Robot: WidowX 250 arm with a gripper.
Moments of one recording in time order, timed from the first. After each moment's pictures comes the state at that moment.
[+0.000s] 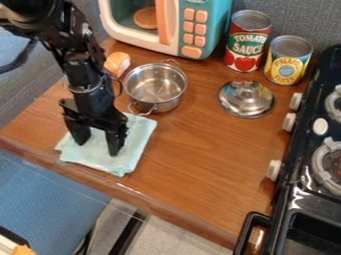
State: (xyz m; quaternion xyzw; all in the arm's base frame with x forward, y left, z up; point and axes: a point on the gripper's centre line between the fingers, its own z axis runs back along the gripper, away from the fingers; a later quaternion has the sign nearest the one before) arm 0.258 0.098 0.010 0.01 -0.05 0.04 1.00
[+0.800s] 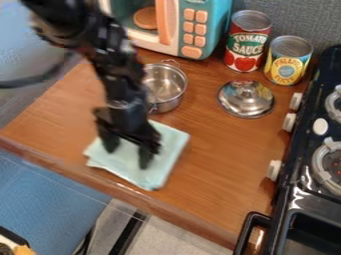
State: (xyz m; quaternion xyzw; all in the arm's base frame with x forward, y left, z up) arm 0.251 0.009 0.005 0.00 -0.03 -0.05 1.00
